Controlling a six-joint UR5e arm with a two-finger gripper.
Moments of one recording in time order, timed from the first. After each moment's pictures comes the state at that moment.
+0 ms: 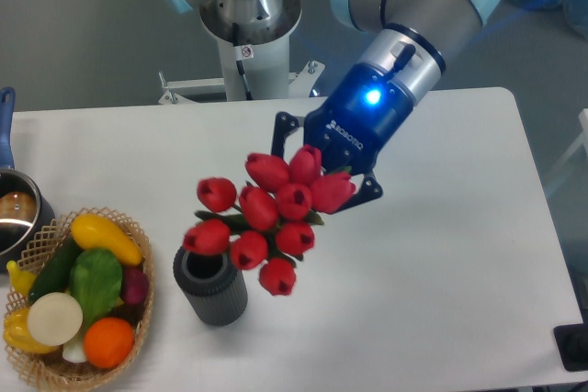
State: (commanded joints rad) arm 2.61 -1.84 -1.46 -0.85 0.29 0.77
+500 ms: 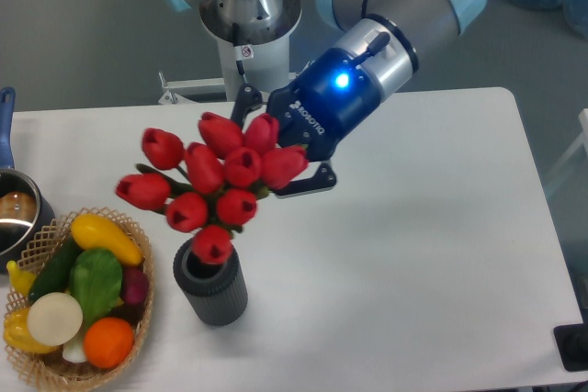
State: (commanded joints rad) arm 2.56 -1.87 -1.48 -0.85 0.20 0.77
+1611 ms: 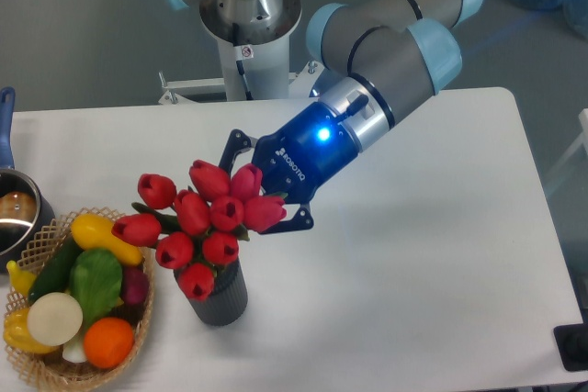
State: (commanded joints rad) arm 2.56 -1.92 -1.55 -0.85 0.22 0.87
